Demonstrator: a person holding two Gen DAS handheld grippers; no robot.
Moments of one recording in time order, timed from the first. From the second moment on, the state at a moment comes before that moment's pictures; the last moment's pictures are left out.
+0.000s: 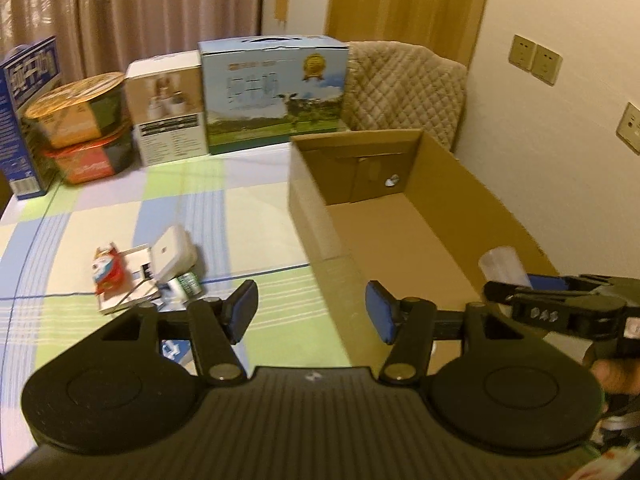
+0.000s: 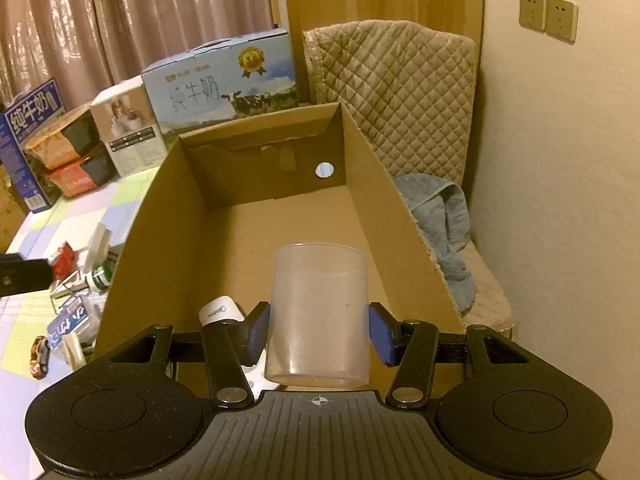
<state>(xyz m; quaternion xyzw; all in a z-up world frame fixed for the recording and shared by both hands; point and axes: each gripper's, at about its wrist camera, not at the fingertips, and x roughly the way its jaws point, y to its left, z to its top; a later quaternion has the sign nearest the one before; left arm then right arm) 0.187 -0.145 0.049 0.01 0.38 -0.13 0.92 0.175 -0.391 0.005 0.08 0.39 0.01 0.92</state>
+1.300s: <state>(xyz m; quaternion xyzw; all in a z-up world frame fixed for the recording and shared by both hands) 0.062 0.073 0.040 -0.02 0.39 0.05 0.92 0.059 -0.198 0.058 0.03 0.32 0.17 0.93</state>
